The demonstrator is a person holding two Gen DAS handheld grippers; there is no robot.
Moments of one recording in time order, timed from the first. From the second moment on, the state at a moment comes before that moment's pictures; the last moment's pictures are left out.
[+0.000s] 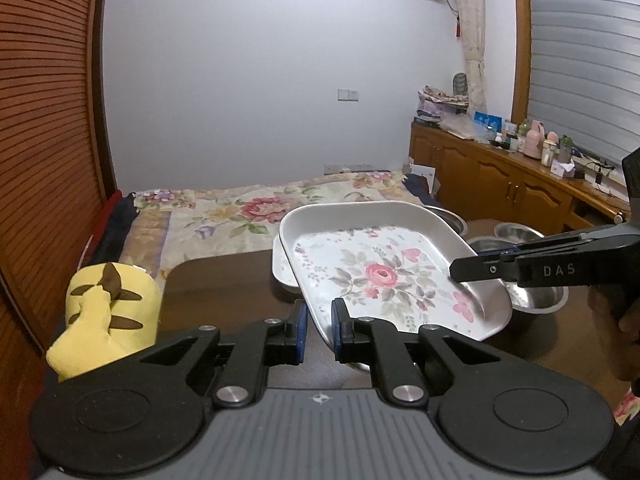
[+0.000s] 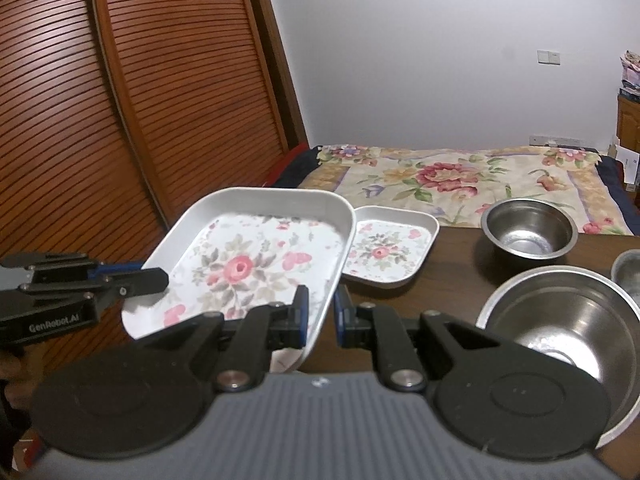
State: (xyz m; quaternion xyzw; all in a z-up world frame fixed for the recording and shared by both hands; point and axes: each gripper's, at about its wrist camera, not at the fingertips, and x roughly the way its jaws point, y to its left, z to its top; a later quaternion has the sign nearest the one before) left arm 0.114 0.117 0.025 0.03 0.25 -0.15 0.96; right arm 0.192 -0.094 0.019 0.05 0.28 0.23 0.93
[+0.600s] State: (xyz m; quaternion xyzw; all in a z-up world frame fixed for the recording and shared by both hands) left arm 0.100 0.107 -0.016 0.02 0.30 -0.17 0.94; right arm 0.176 -0.106 -0.017 0.05 0.31 0.22 0.92
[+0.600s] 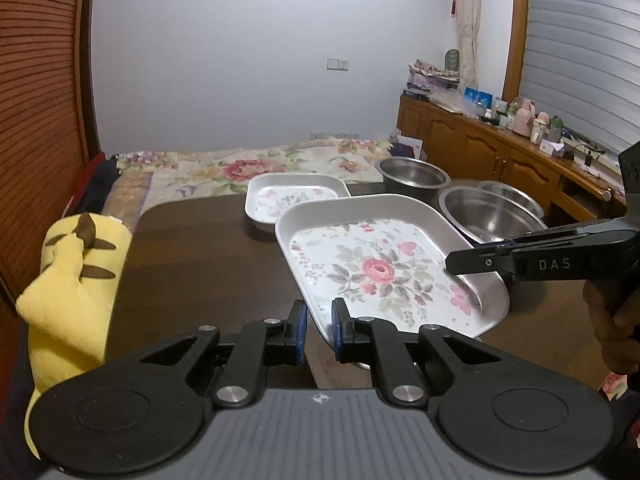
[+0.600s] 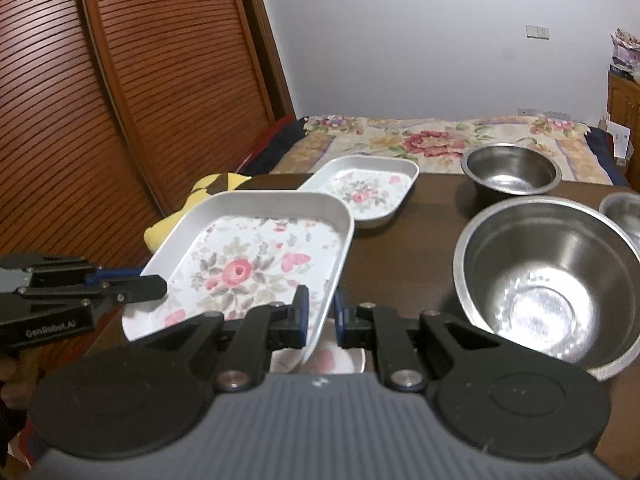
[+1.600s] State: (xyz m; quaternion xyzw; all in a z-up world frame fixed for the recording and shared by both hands) left arm 0.077 0.102 -0.048 0.01 0.32 -0.17 0.93; right arm 0.142 -0.112 -0.049 0.06 0.33 0.21 0.92
